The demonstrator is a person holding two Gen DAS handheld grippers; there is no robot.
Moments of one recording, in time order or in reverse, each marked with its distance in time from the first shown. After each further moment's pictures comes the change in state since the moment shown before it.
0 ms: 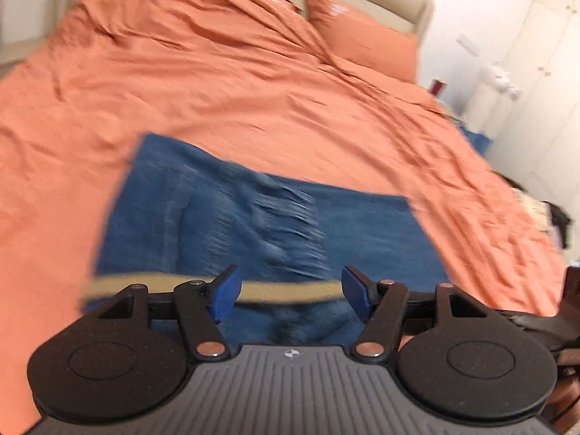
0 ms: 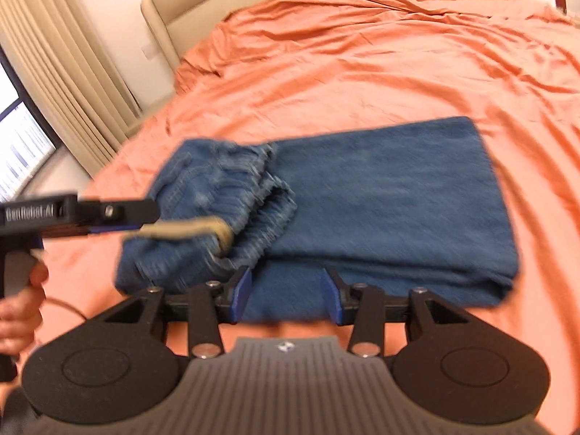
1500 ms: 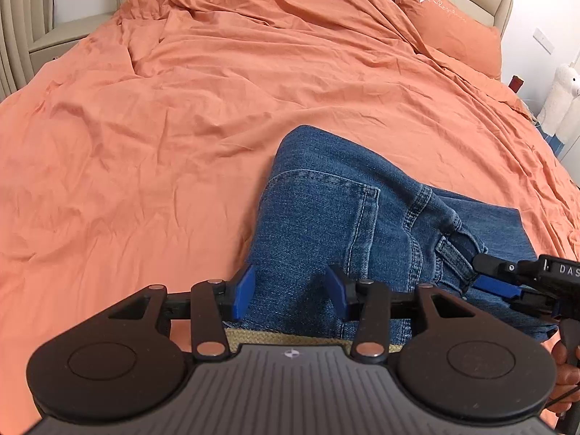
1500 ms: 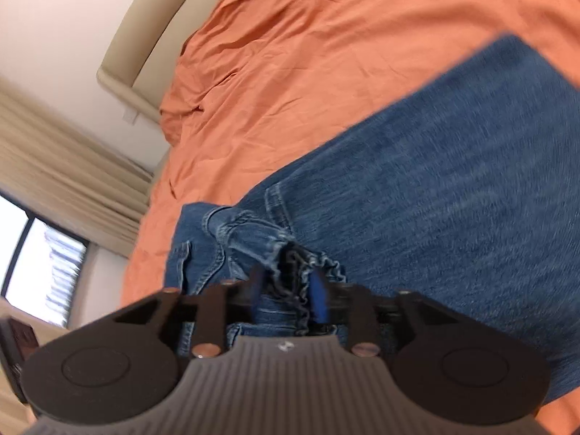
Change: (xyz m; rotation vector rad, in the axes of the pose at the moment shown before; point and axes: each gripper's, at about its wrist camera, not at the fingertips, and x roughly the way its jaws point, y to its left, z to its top) left arm 0.035 0.087 0.019 -0.082 0.081 0.185; right arm 0.106 -0.039 0.044 0.478 0.029 0.190
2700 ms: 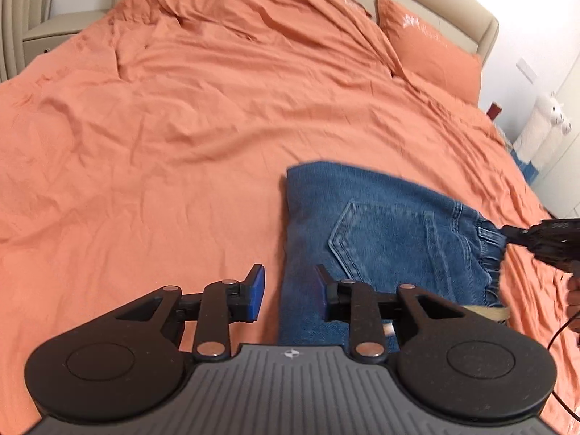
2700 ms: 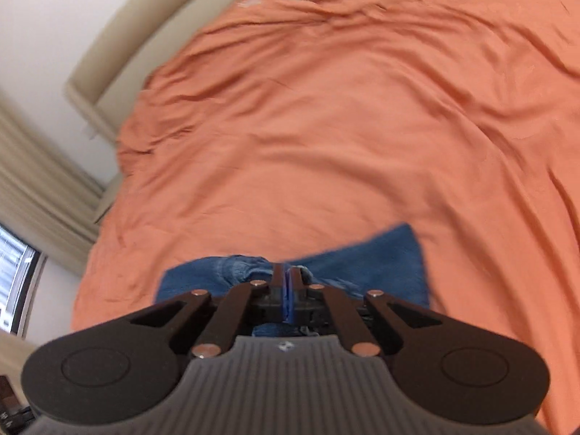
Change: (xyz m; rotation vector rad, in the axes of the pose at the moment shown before) left arm -0.016 -0.024 -0.003 -0.059 -0.043 -0.097; right arm -0.105 -0.035 0.113 -0.185 -0.091 -0.271
